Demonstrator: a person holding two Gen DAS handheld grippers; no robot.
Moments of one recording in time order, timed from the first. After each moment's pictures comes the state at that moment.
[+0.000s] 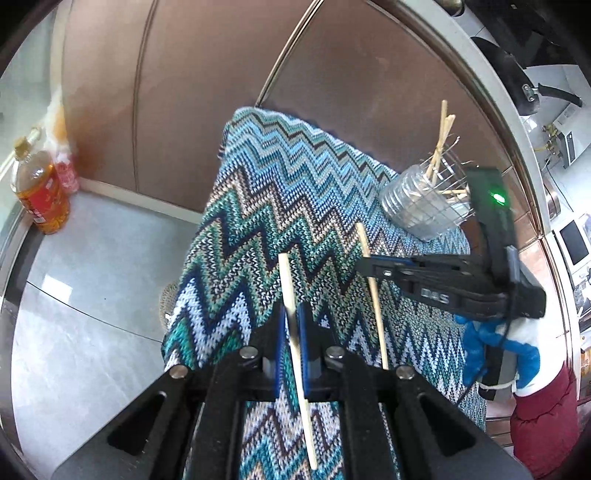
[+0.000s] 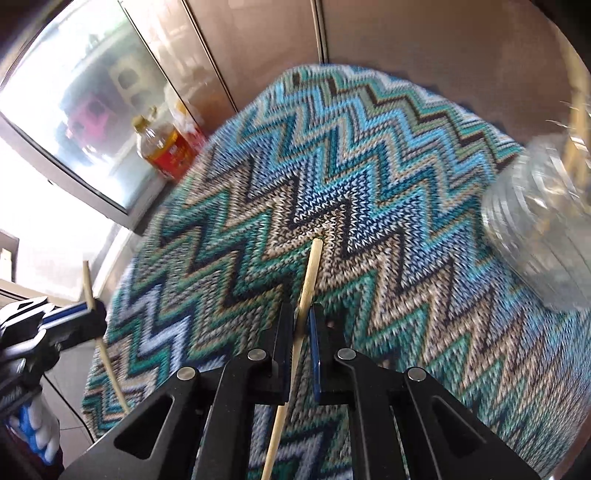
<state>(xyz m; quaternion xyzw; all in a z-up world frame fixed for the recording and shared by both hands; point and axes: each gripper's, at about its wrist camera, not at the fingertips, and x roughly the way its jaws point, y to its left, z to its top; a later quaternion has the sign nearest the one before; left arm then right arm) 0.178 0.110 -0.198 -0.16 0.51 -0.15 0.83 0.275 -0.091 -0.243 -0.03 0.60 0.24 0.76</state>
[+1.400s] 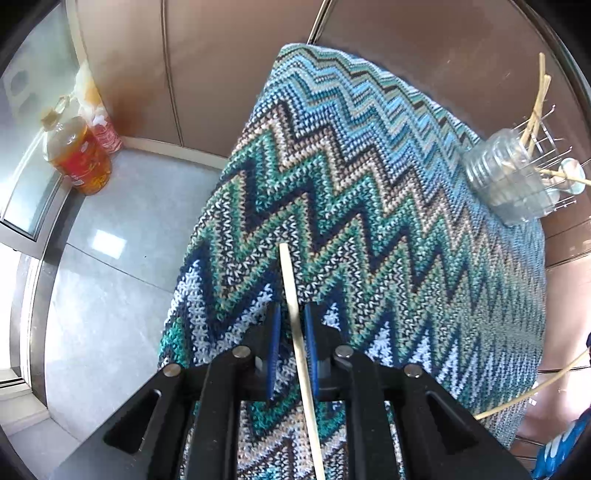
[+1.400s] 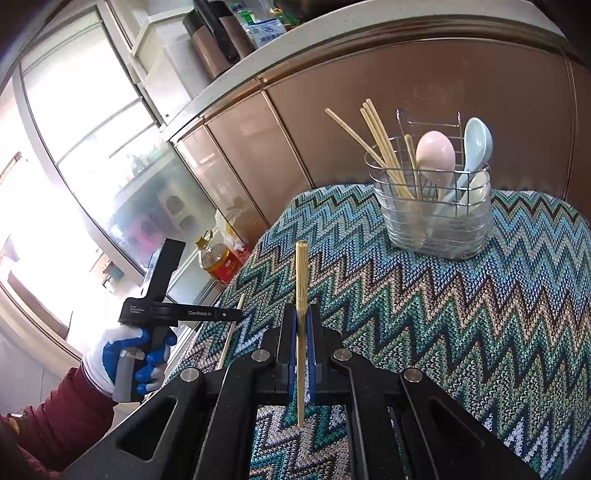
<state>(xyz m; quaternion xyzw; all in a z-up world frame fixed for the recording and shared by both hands) 0.222 0.078 -0.264 -0.11 0.62 -0.03 0.78 0.158 -0.243 -0.155 0.14 0.43 0.27 0.85</state>
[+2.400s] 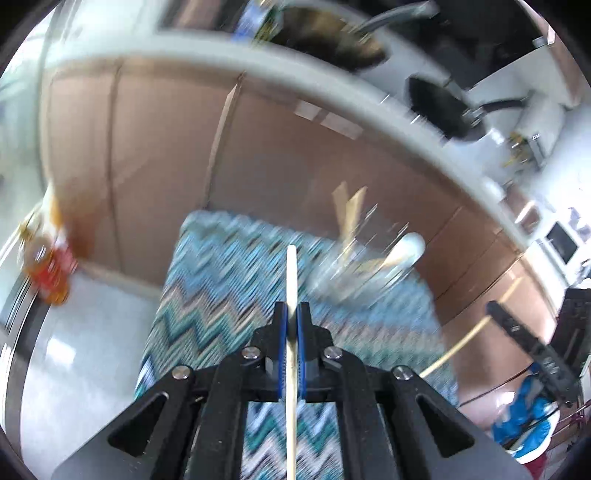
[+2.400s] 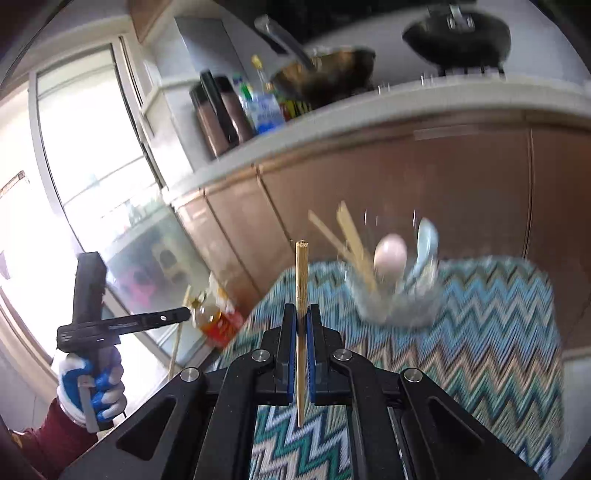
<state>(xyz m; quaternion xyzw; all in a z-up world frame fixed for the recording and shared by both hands) 0.173 0.033 -0.066 -0.14 0.38 -0.17 0.90 0.148 -0.294 -0.061 0.15 0.29 0.22 0.92</state>
